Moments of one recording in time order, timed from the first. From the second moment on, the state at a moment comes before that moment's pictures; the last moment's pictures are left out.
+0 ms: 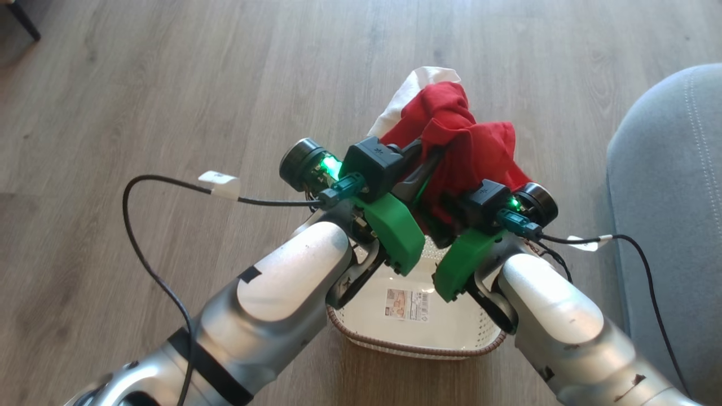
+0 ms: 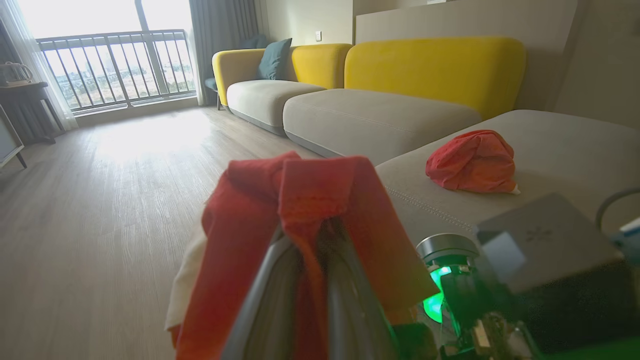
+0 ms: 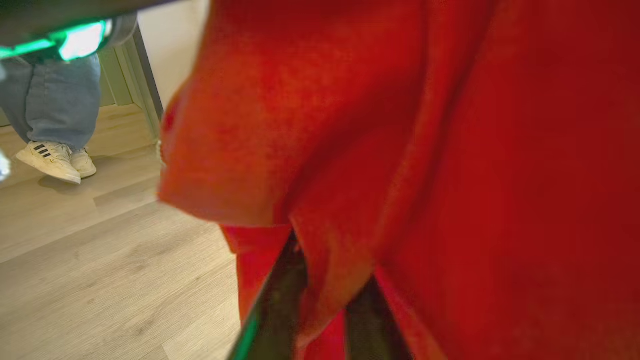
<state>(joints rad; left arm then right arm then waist) -0.79 0.04 -0.96 0.45 -0.60 0.08 -0.25 -0.57 -0.11 0.62 0.61 0.31 0.13 -0.26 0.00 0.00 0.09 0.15</state>
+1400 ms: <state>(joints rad) -0.67 0.05 -0.74 0.52 -0.44 -0.03 -0.25 -0.42 -0.21 0.33 0.18 0.30 0.13 -0.26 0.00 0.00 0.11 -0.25</state>
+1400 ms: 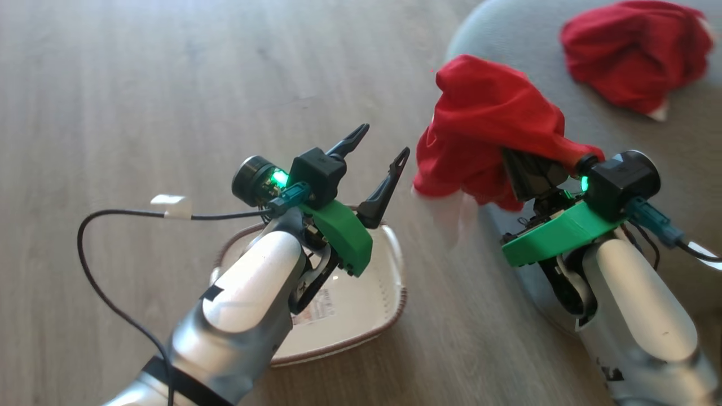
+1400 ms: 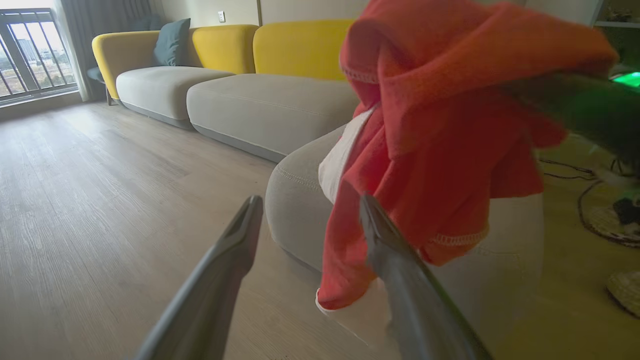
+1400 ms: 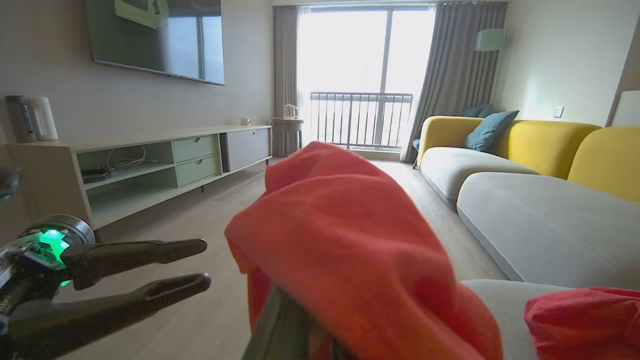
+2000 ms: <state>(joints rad) -0.64 0.04 -0.67 0.47 -0.36 -0.08 -0.25 -0.31 -0.18 0.19 0.05 0.31 0.13 -0.26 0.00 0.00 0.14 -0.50</state>
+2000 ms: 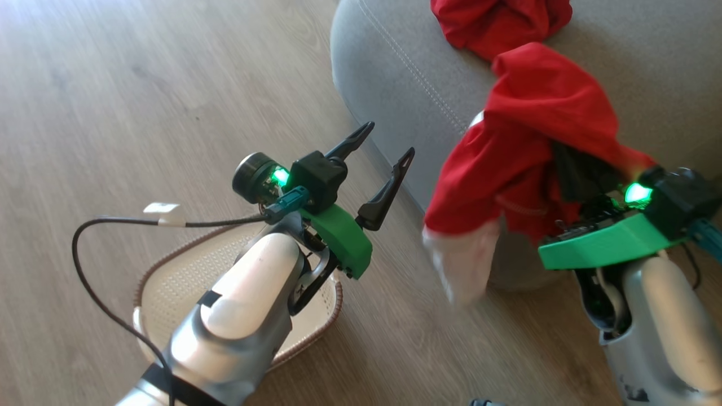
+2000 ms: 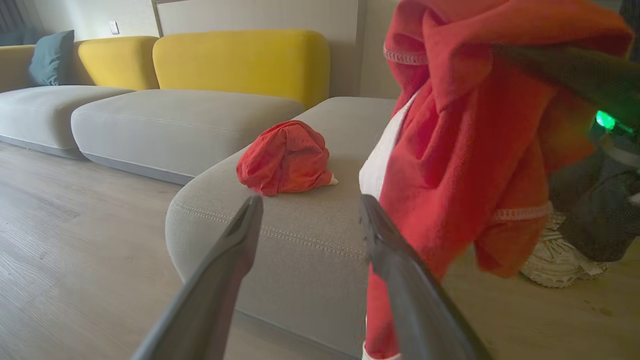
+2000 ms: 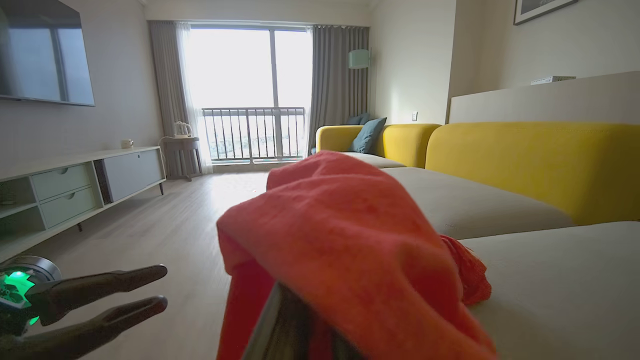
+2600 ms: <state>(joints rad) -0.74 0.05 -0.75 0.49 -0.29 -0.12 -0.25 -0.59 -0.25 -0.08 0.07 0.24 0.13 -0.26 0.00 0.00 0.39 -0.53</state>
